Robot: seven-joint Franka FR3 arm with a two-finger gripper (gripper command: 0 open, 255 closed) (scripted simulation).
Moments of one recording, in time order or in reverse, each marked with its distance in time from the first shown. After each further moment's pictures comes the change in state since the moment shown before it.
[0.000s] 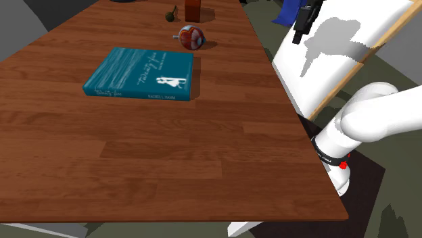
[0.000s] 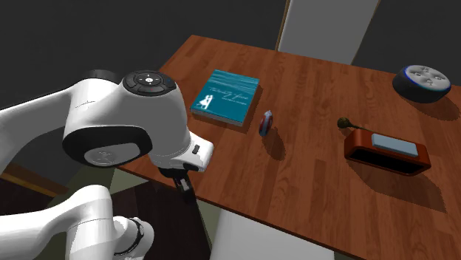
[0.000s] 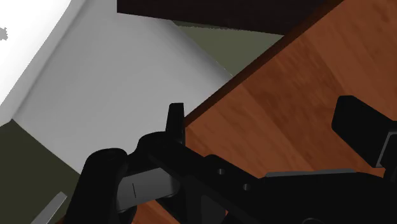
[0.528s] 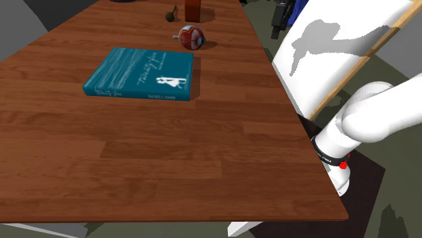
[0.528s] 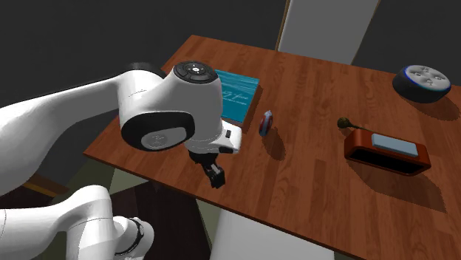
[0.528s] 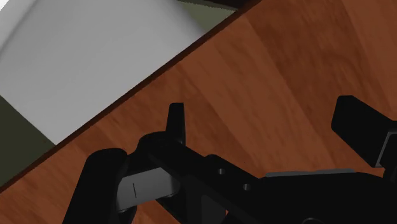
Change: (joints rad) arm 0.034 0.218 -0.009 0.123 0.013 0.104 -0.066
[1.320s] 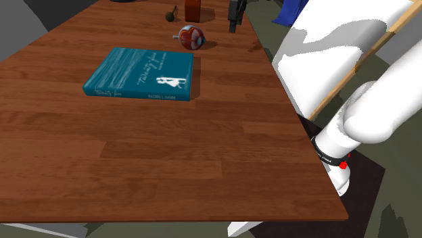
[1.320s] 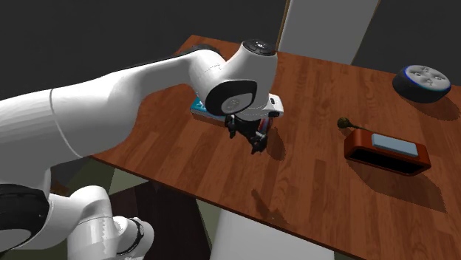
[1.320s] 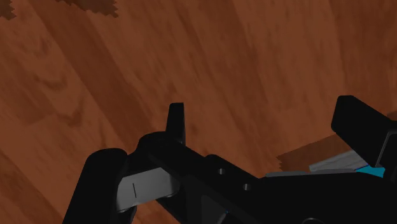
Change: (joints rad) arm 0.062 0.444 0.021 0.372 0.044 0.089 -0.121
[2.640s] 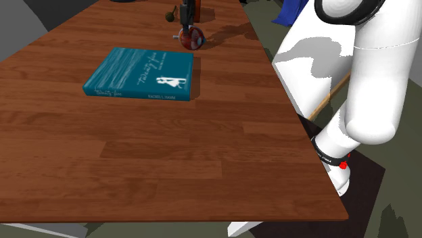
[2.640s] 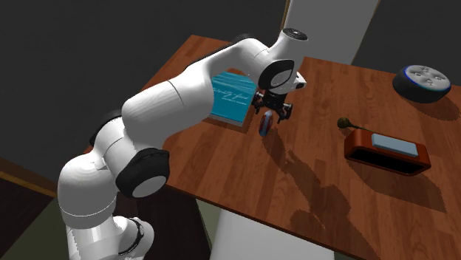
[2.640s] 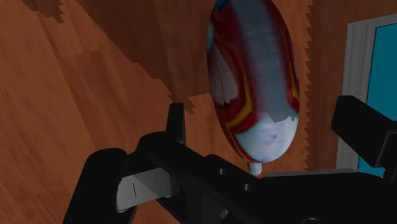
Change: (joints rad) arm 0.065 0.599 0.059 0.692 0.013 -0.075 -0.126
